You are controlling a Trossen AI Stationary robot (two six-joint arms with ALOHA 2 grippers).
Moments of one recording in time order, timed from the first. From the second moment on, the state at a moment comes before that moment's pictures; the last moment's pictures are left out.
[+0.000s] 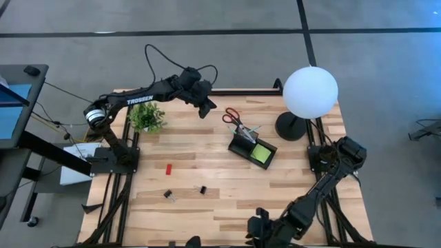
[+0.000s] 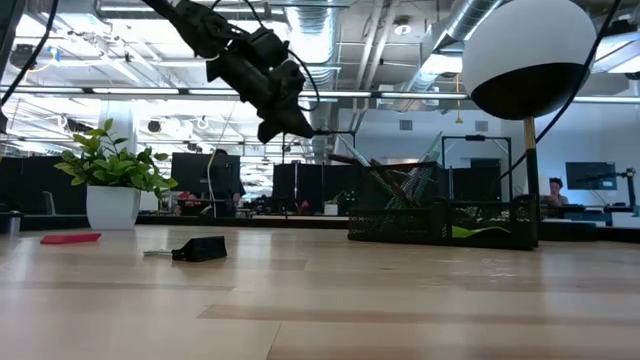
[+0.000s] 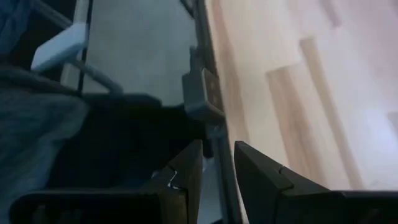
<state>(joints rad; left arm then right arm) 0.62 1.67 1.25 -0.30 0.47 -0.01 0.86 1.88 1.35 -0.30 0.29 0.96</state>
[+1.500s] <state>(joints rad) 0.53 1.67 1.25 -0.33 0.65 0.22 0.69 1.89 1.35 -0.30 0.31 1.01</state>
